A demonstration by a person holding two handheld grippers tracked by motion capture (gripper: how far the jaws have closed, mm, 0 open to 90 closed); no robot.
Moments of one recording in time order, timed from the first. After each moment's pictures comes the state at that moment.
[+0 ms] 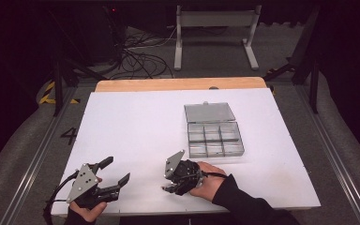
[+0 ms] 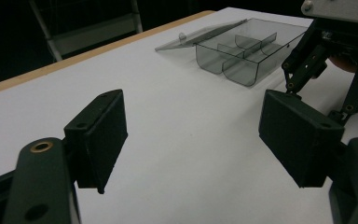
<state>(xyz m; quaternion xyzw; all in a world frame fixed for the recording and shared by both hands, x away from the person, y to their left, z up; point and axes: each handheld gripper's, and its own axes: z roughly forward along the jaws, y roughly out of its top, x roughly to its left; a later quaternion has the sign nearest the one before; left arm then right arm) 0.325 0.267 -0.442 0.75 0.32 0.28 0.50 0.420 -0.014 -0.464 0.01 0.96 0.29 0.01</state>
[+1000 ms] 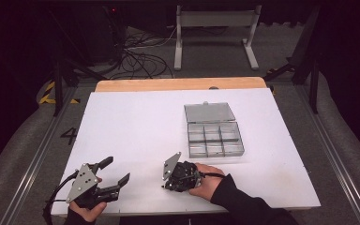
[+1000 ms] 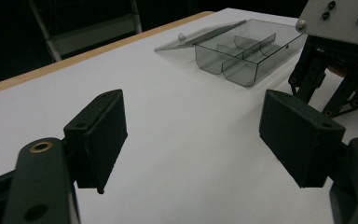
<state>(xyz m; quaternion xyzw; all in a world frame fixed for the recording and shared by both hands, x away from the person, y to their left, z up) 0.325 0.268 -0.442 0.75 0.32 0.28 0.51 0.420 -0.010 -0.470 -0.01 0.96 0.27 0.01</state>
